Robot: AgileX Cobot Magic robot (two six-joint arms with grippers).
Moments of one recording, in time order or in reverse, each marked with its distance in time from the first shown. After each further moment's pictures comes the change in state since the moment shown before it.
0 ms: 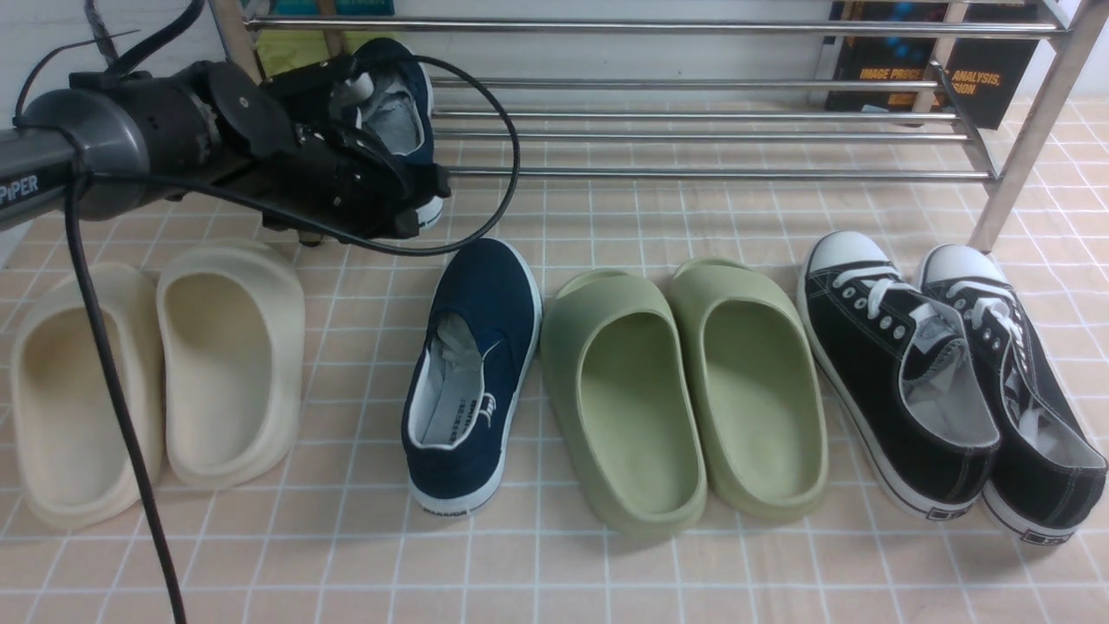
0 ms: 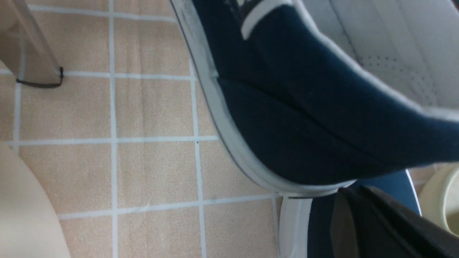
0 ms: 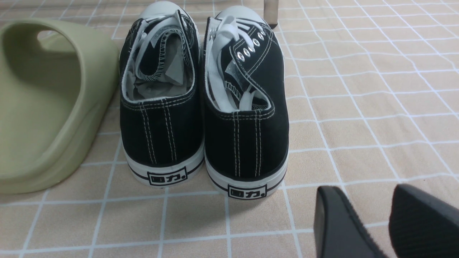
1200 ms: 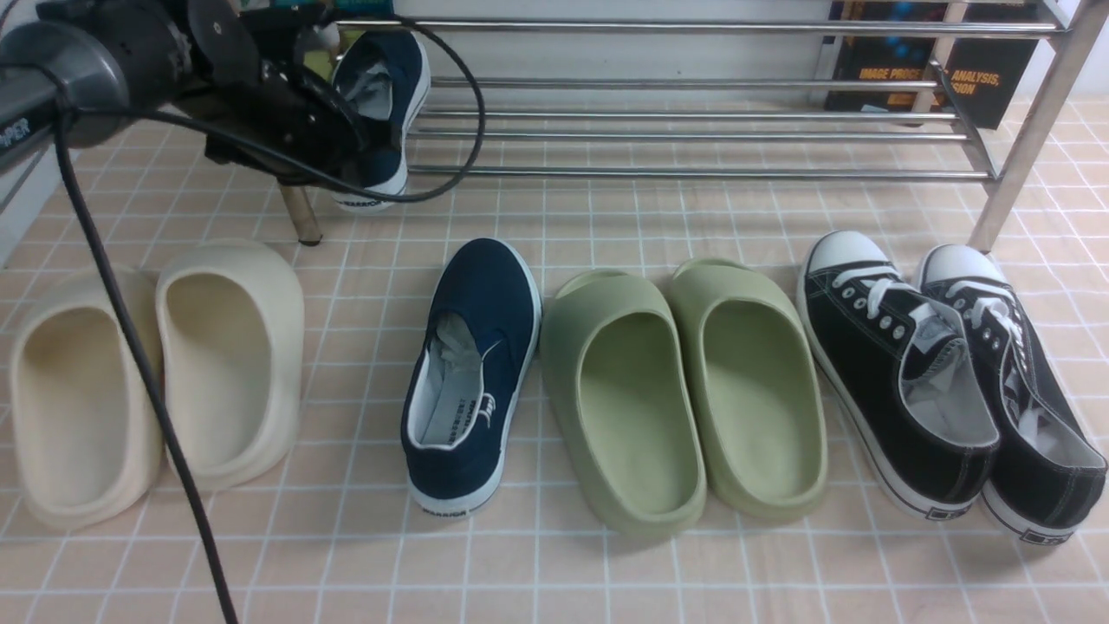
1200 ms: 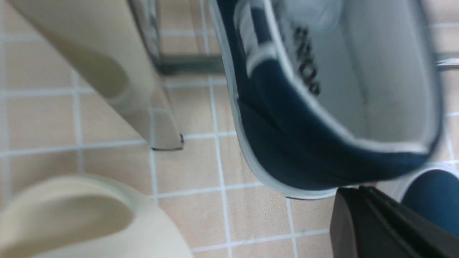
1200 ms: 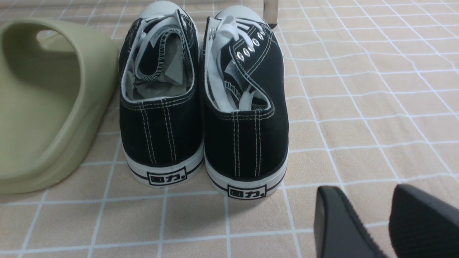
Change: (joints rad) right arm 0.000 0.000 0.000 -0.001 0.000 0.000; left arm 0.051 0.052 -0.303 0.316 0.264 -0.116
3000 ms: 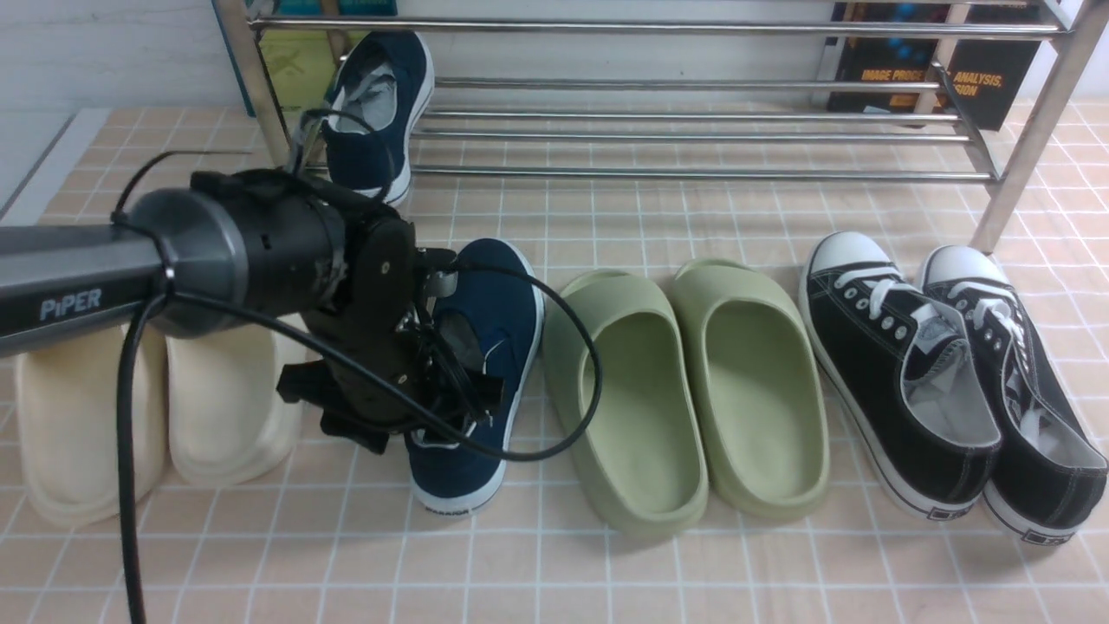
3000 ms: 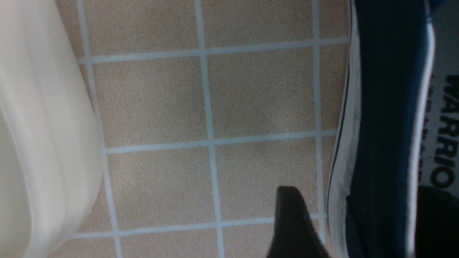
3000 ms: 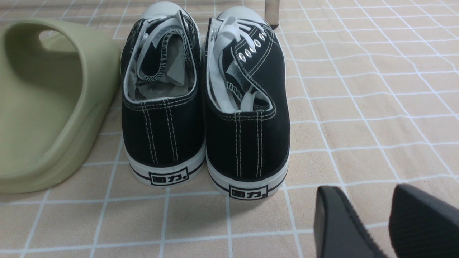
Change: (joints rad) right arm 0.000 0.000 0.000 -0.001 0.000 0.000; left arm -0.345 -0.194 0.607 0.266 0.028 -0.495
